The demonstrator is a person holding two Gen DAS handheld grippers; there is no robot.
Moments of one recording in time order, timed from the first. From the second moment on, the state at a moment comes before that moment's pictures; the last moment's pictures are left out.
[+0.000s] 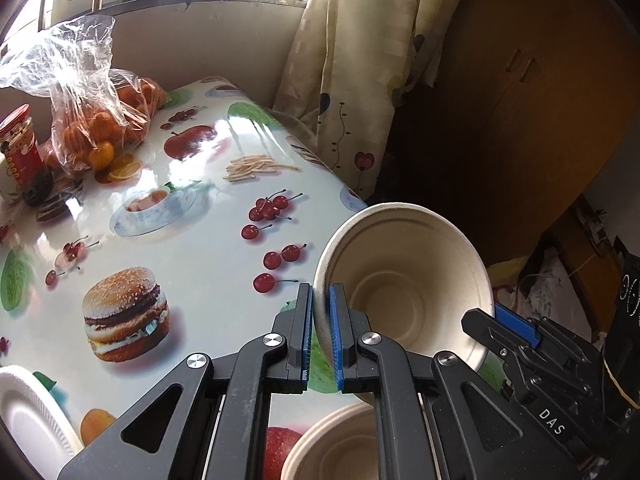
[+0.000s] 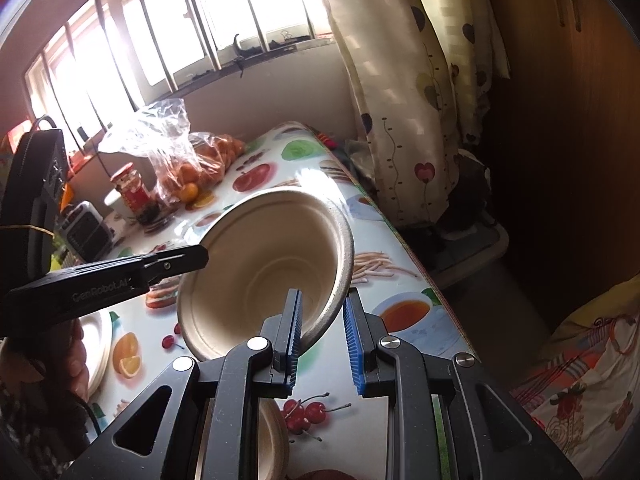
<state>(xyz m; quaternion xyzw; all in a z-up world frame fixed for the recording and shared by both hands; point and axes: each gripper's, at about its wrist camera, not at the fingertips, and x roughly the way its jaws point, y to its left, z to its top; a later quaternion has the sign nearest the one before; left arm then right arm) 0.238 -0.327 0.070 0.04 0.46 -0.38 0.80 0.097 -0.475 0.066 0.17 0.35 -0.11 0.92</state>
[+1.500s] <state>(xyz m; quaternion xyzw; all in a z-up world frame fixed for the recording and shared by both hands) 0.176 -0.258 0.085 0.02 0.44 -0.38 0.81 0.032 -0.412 0.081 0.17 0.32 -0.09 0.93</state>
